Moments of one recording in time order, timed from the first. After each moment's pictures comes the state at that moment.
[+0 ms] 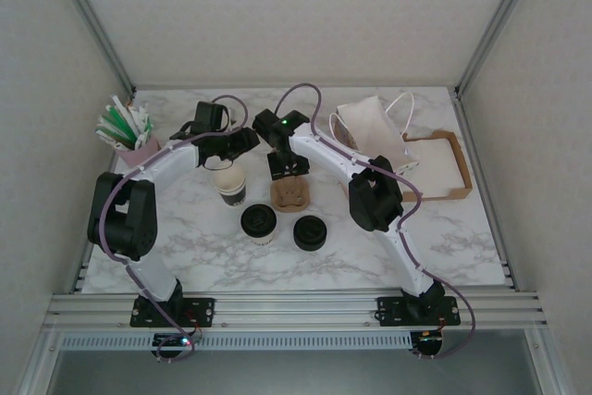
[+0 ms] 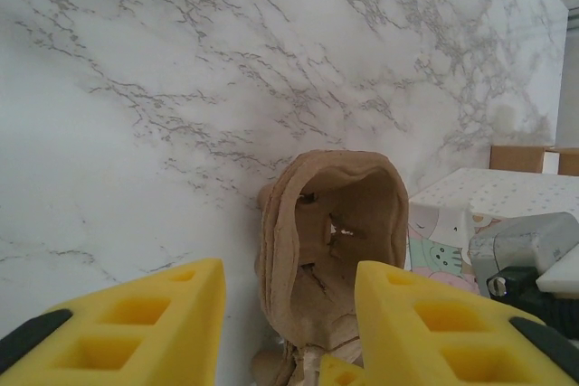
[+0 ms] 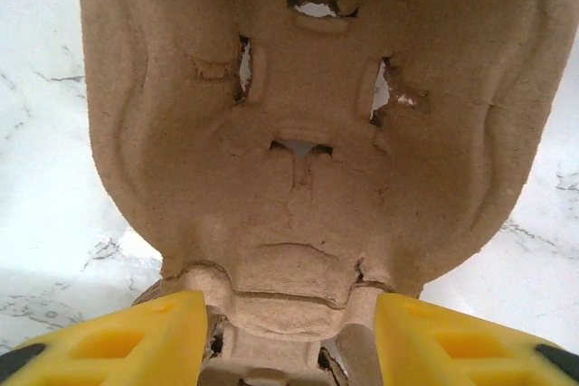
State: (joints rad) left arm -0.21 1.73 1.20 -0.29 0.41 -0.69; right arm 0.80 2.35 2.18 -1.27 0.10 0.53
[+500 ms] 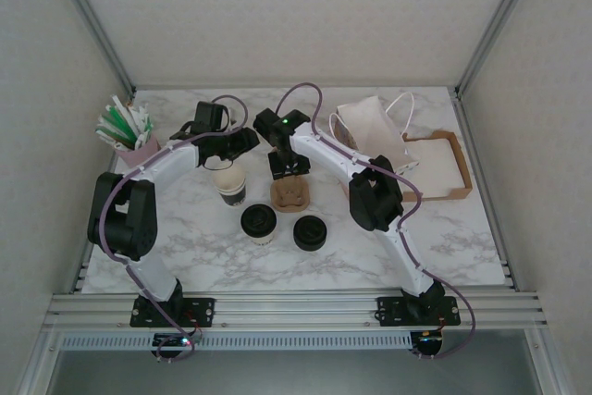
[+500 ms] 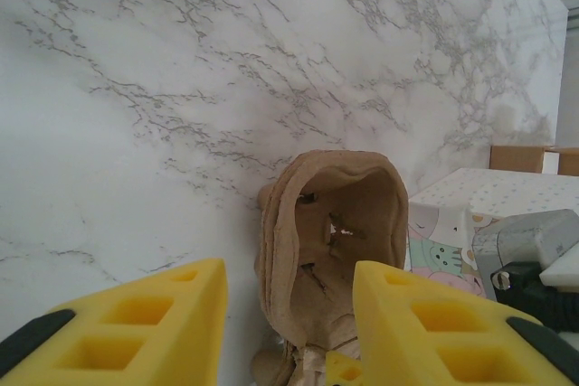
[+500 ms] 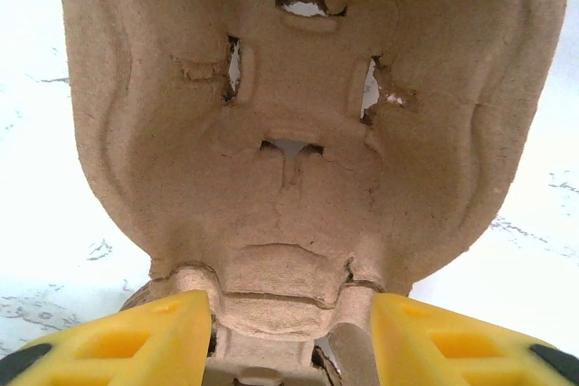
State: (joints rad) left arm -0.21 1.73 1.20 -0.29 0.41 -0.69; right arm 0.80 2.35 2.19 -1.28 0.10 0.54
